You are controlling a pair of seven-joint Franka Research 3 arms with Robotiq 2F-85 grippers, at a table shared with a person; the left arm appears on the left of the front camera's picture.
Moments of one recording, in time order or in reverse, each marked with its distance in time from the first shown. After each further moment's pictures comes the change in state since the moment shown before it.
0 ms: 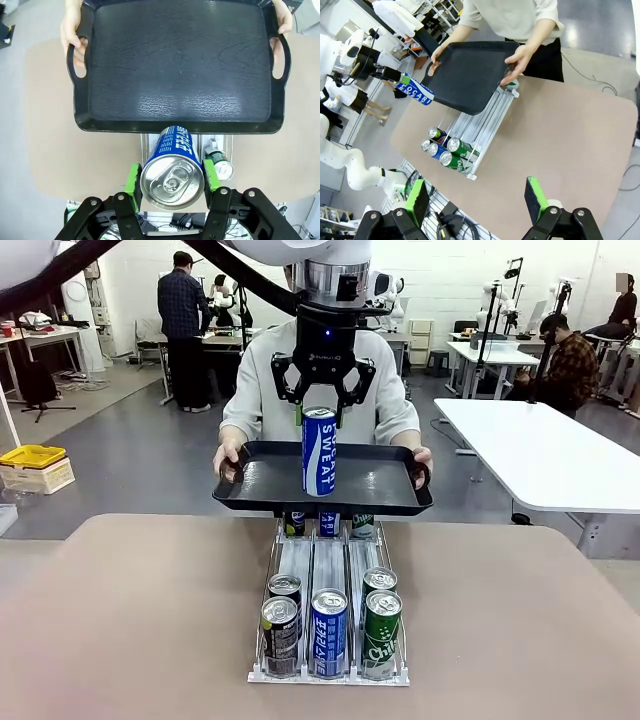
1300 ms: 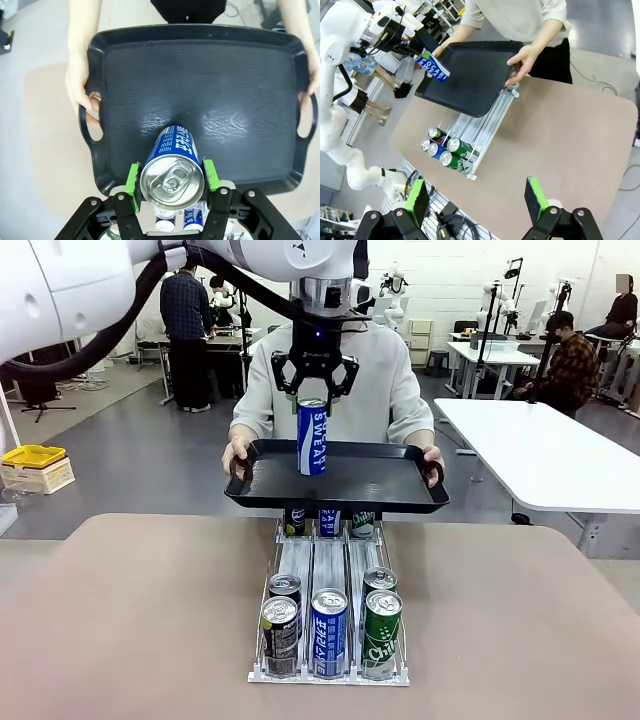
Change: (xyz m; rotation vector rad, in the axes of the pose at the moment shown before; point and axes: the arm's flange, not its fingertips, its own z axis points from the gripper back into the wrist) left arm 0.101 0.012 -0.050 0.022 0.019 -0.004; right arm 0.000 0.000 0.000 0.000 0.000 0.000
